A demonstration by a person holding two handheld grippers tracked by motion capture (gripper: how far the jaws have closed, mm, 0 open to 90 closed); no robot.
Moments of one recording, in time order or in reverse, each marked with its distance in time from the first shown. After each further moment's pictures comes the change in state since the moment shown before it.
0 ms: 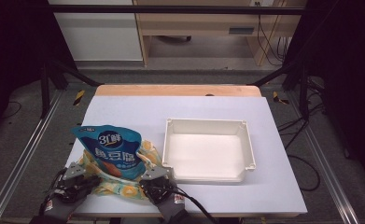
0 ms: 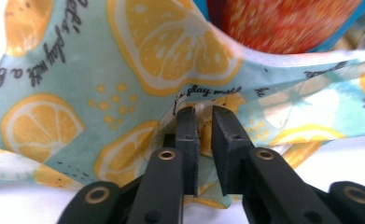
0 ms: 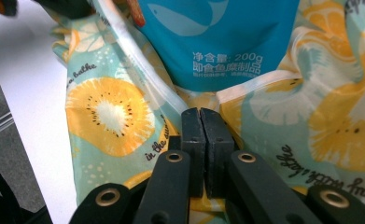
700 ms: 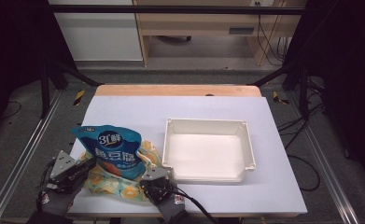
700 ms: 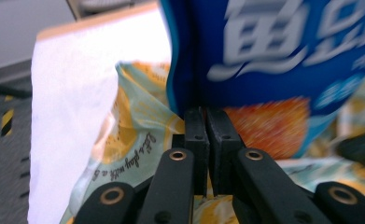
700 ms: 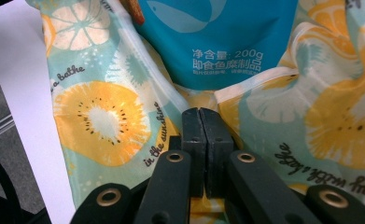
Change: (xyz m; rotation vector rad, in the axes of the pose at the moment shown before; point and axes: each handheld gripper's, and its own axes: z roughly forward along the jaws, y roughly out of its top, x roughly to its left) left arm -0.004 0.031 -0.019 -0.208 0.097 0.039; right arm -0.001 -0.003 0.001 -0.009 0.004 0.005
